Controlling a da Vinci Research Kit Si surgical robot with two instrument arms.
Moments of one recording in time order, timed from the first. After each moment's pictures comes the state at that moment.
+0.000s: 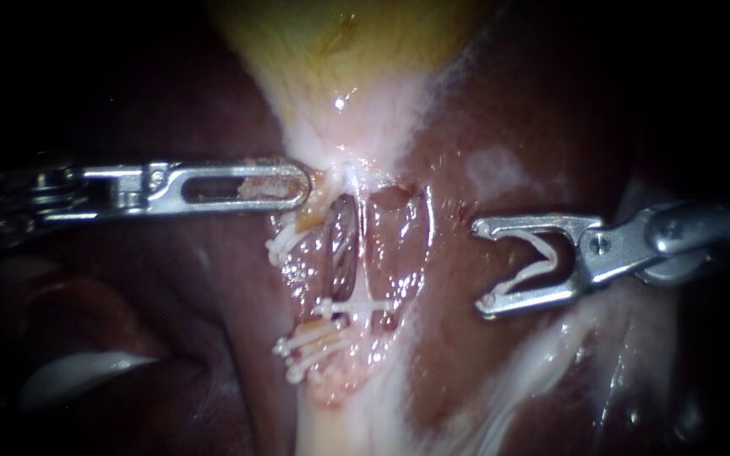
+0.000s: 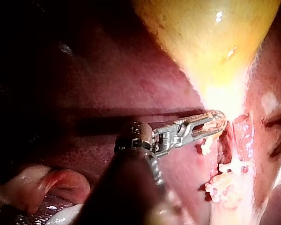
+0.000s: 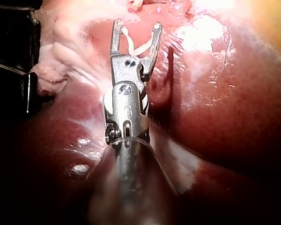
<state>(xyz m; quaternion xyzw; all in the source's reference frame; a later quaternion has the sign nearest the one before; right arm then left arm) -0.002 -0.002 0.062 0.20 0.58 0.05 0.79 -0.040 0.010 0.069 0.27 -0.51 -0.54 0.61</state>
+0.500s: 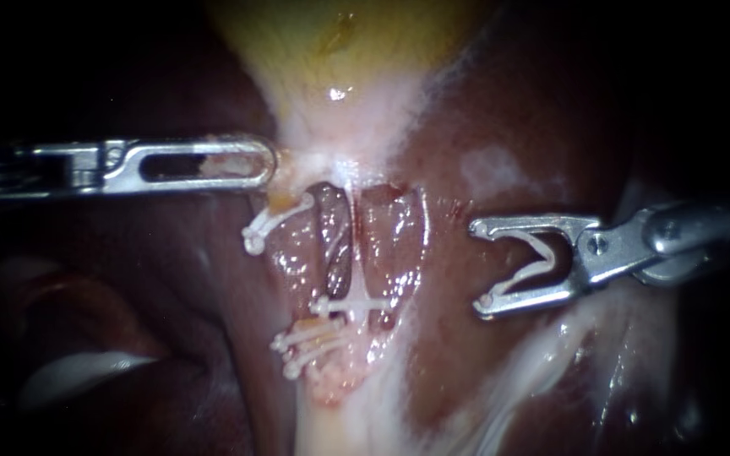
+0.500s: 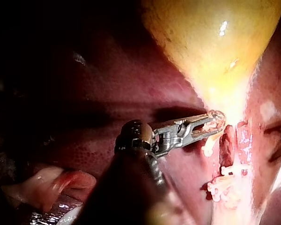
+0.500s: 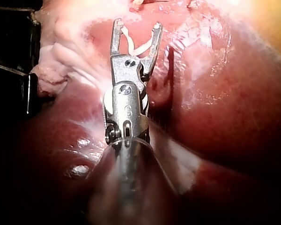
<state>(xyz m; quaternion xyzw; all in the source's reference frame) -0.002 -0.002 0.062 0.20 0.58 0.05 0.79 -0.035 0.012 0.063 0.28 -0.51 -0.55 0.60</state>
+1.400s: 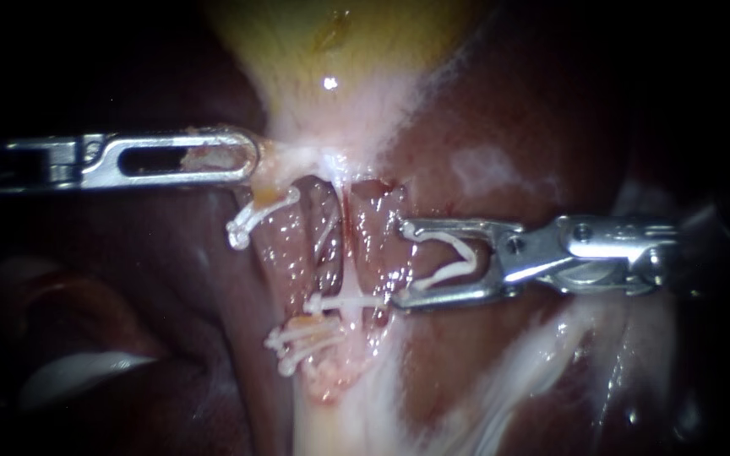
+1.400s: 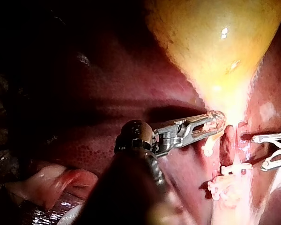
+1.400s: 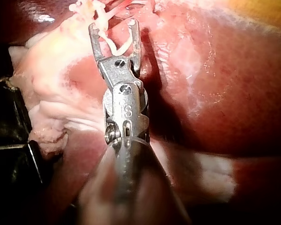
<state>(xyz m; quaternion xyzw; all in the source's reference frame) 0.007 -0.003 0.067 0.24 0.55 0.15 0.78 -0.035 0.011 0.063 0.28 -0.51 -0.55 0.60</state>
